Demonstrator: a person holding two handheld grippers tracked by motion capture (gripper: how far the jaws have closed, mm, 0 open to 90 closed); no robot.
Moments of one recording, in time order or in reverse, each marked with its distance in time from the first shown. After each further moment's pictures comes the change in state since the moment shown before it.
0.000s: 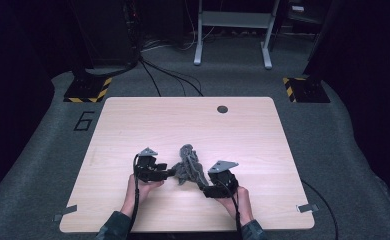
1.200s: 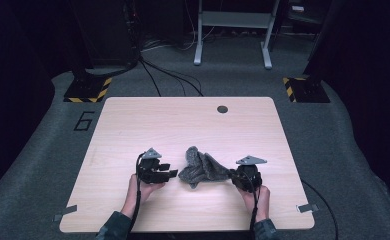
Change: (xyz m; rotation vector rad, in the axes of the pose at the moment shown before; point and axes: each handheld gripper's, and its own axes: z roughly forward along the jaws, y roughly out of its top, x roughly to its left) left arm -0.022 0.007 -0.005 -0.014 -0.003 0.119; right arm -0.060 -0.033 -0.026 -0.042 -0.183 0.235
